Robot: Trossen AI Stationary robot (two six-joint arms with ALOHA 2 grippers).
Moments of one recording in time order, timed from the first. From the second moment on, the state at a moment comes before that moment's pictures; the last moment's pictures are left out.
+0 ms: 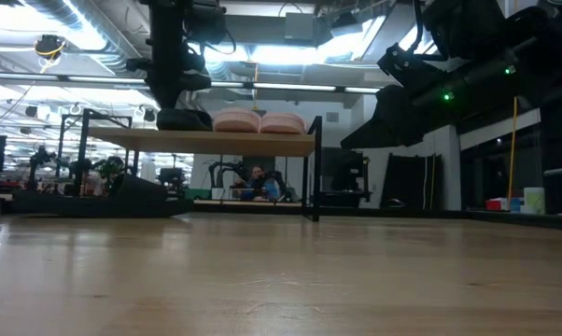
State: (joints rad) left arm 0.60 1.48 1.38 -1.19 -0.56 -0.46; right arm 0.16 1.54 0.47 0.68 0.63 0.04
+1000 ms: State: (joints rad) left arm 0.60 1.37 1.38 -1.10 -0.48 -0.36; right arm 0.16 1.54 0.47 0.67 0.63 0.04
